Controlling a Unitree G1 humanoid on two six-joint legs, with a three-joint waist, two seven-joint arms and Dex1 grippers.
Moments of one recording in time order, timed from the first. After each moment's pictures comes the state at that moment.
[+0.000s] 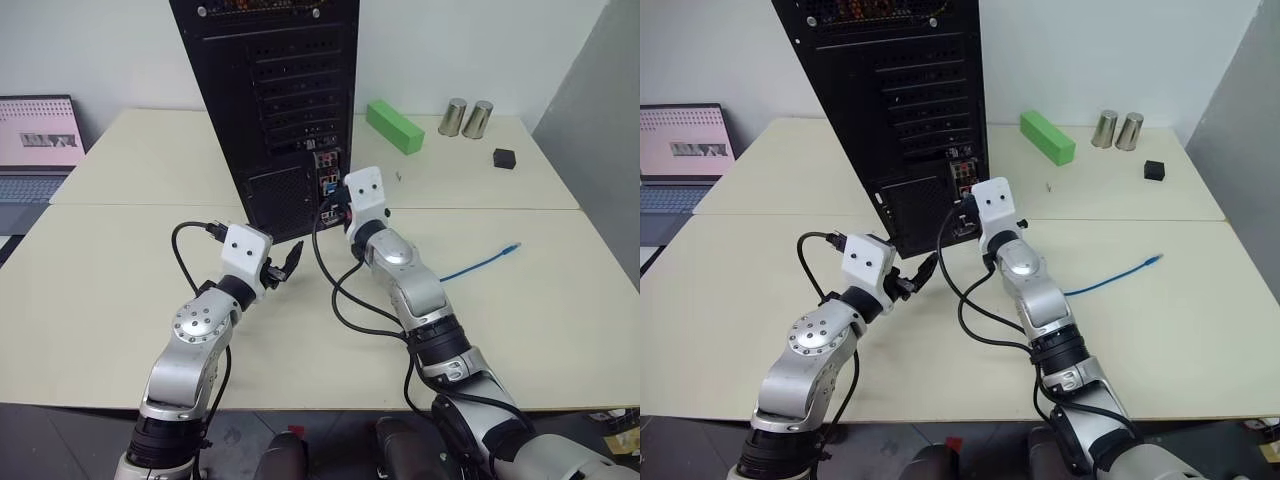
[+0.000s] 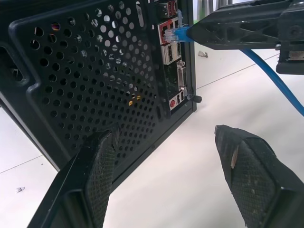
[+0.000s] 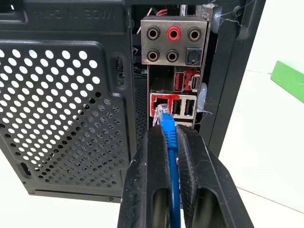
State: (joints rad) left arm -0.20 0.37 -0.02 -0.35 -0.14 0.40 -0.31; right arm -0.76 0.10 0.16 0.27 0.02 0.32 0.09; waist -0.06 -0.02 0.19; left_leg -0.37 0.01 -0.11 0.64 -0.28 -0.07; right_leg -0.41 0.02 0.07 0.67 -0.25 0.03
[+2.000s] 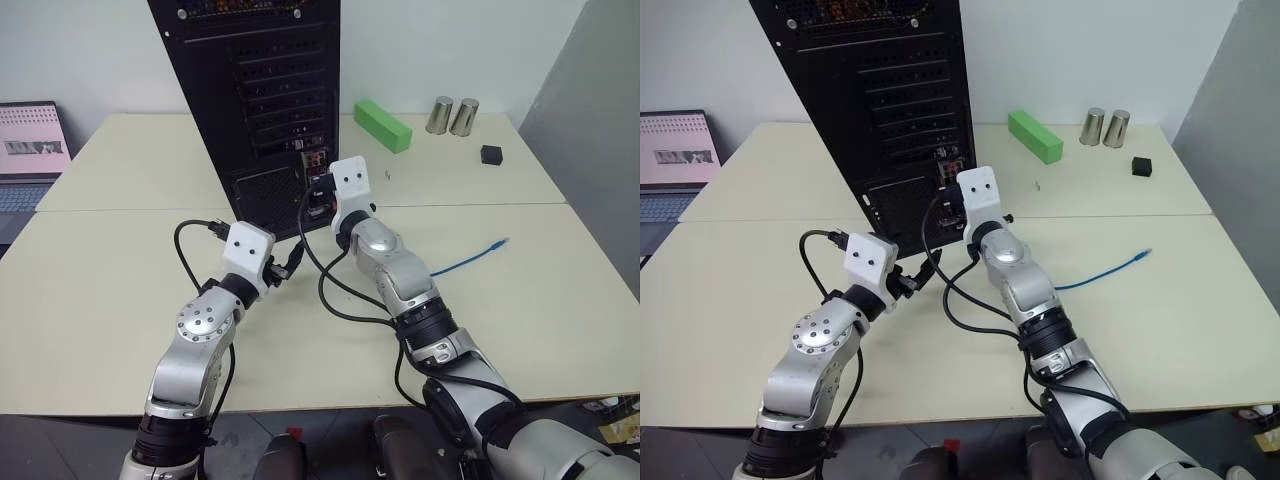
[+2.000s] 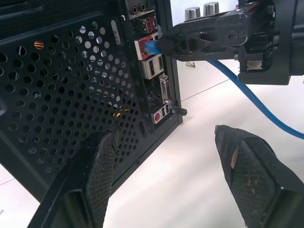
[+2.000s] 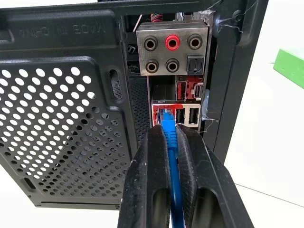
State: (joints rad) left arm -0.21 0.34 -0.02 -0.34 -0.12 0.38 -0.32; right arm -0.88 0.13 0.16 0.41 0.10 0.33 0.02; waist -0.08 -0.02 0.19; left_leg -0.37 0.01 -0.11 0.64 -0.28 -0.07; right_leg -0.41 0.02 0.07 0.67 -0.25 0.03
